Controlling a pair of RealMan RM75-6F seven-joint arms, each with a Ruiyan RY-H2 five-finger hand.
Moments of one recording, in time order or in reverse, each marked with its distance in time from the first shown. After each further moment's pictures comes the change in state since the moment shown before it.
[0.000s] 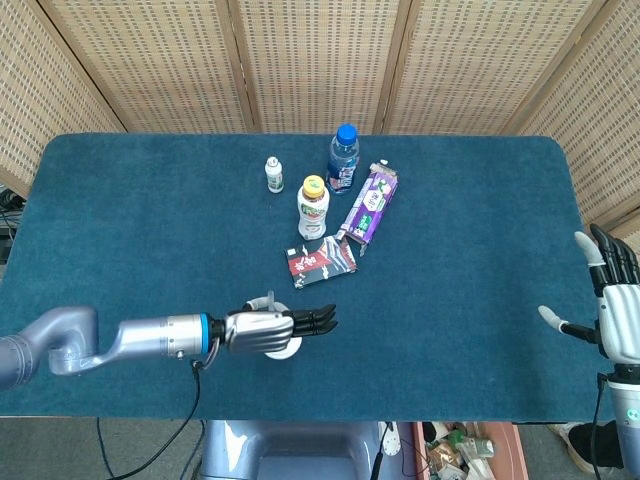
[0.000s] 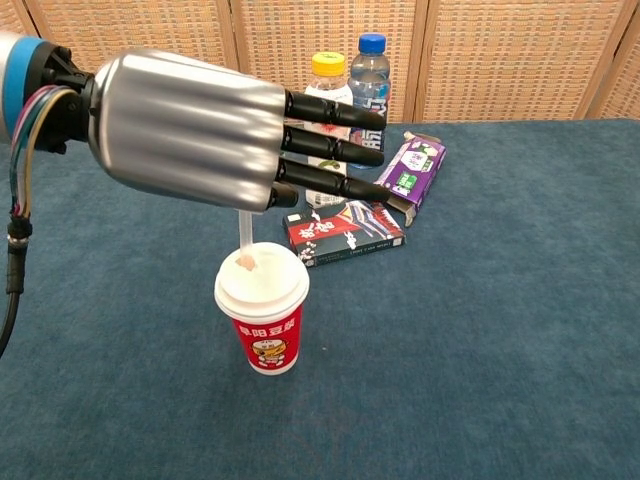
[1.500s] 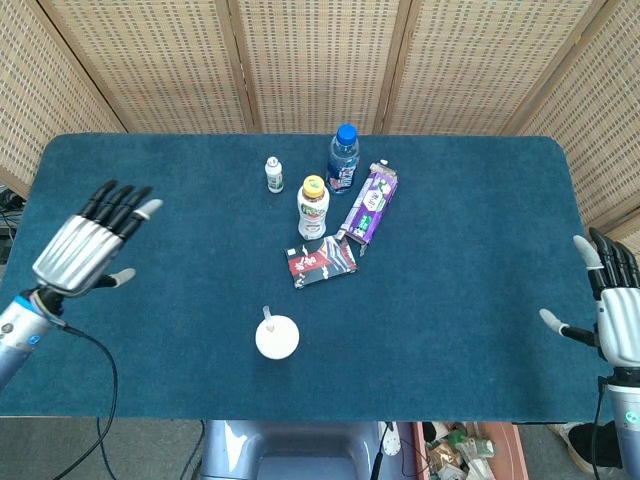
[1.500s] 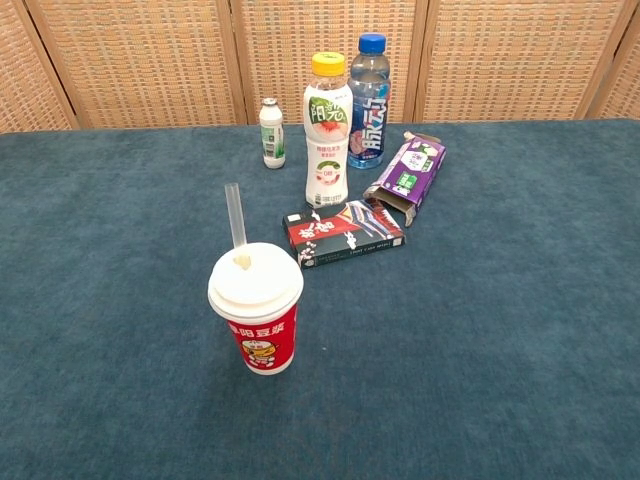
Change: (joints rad) left arm 0.511 0.250 0.021 -0.122 -0.737 0.438 -0.665; right arm -0.005 -0.010 -0.009 0.006 0.009 -0.006 -0.066
